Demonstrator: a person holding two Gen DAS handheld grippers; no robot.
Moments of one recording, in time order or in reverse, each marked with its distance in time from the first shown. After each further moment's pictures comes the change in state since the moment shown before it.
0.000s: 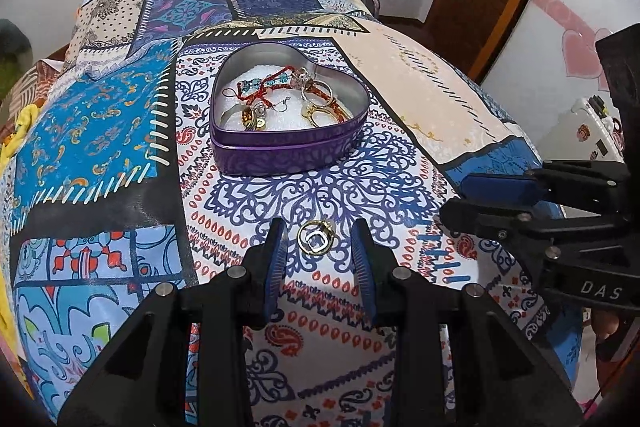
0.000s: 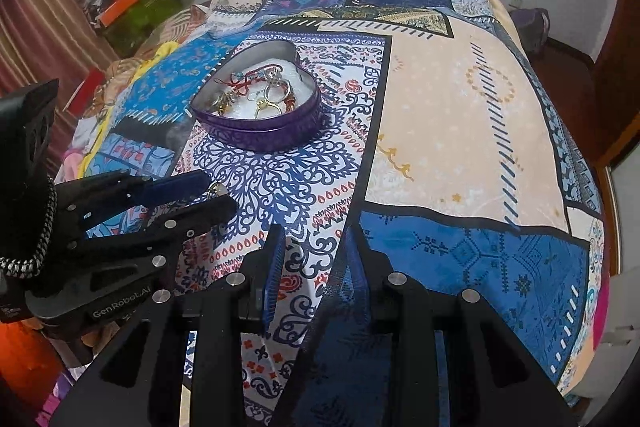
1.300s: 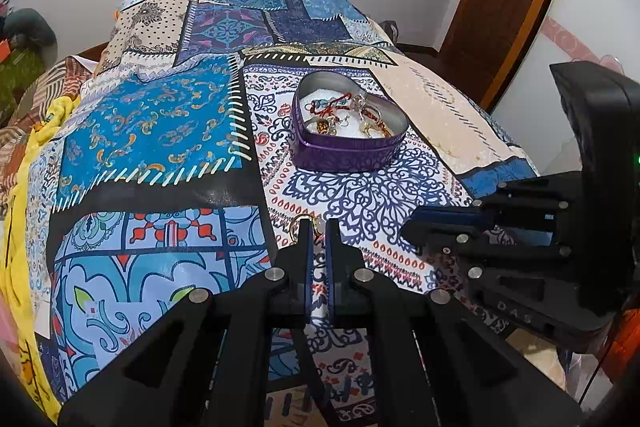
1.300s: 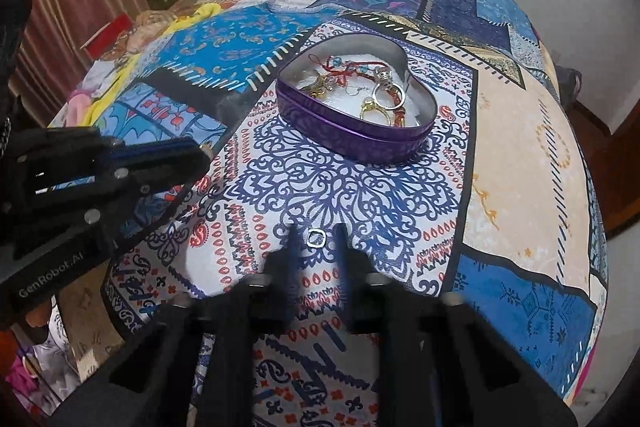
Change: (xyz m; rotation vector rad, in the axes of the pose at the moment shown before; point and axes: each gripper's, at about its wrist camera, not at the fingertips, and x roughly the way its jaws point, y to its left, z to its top) left arm -0.047 0.033 -0.018 -0.057 -0.100 0.035; right arm 0.028 0.057 0.007 -0.238 0.014 -0.026
